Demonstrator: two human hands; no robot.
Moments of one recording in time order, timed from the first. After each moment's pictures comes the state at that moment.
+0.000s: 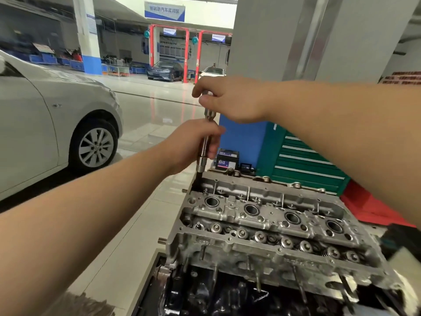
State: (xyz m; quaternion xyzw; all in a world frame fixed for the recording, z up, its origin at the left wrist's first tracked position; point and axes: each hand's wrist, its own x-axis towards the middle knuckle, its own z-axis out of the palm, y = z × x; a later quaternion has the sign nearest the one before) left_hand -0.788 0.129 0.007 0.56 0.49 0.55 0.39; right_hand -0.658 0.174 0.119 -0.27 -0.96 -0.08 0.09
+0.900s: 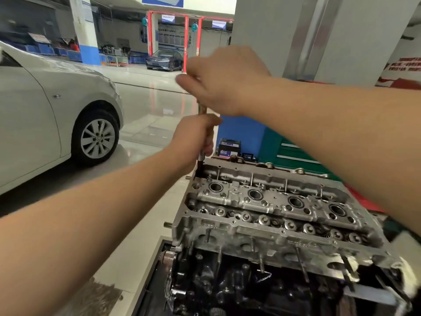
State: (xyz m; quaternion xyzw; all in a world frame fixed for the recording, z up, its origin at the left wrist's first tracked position) left_hand -0.770 0.131 -0.018 0.45 0.50 0.64 0.37; right_hand -0.677 0.162 0.096 -0.24 -0.88 -0.33 0.24
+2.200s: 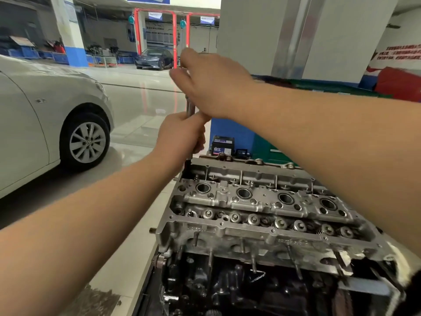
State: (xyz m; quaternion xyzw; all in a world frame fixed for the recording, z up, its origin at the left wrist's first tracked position) left_hand -0.766 0.141 -0.019 0.45 0.53 0.66 0.30; right_hand -0.673 0.176 0.082 -0.30 -0.90 -0.15 0.29
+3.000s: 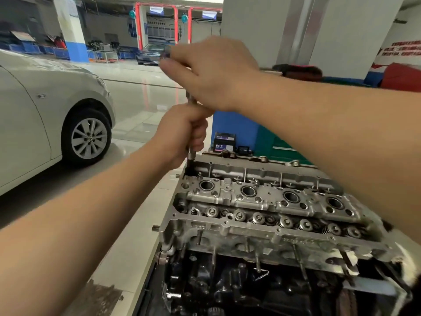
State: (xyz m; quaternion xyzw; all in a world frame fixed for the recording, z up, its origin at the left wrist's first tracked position) left_hand -0.773 0.143 -0.014 0.47 0.46 0.64 0.39; right_hand -0.673 0.166 0.089 -0.25 -0.90 -0.21 0.30
